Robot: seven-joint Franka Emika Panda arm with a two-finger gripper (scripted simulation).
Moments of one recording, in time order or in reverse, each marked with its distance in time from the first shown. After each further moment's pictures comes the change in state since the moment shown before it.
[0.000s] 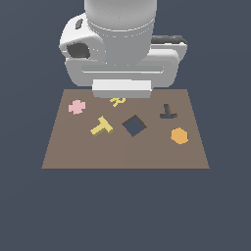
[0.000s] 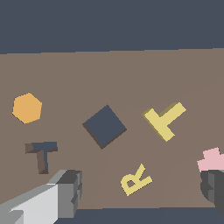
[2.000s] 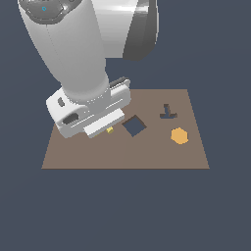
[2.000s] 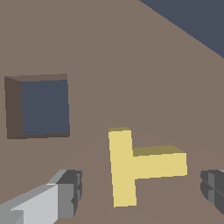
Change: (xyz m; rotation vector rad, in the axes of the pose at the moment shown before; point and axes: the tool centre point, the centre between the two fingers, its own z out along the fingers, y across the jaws) arm 0.029 0.071 0.102 -0.015 0.025 -0.622
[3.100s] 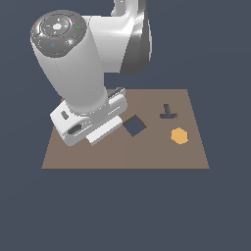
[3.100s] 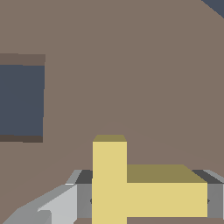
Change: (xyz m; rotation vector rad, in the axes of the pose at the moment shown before) arm 0.002 0.009 0.031 -0.003 0.003 -0.074
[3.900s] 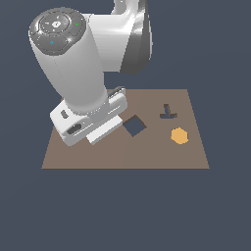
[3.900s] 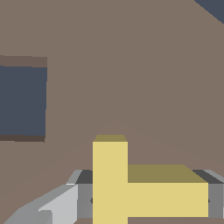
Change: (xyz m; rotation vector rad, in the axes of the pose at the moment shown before) arm 0.000 0.000 -0.003 0.000 0.000 0.001
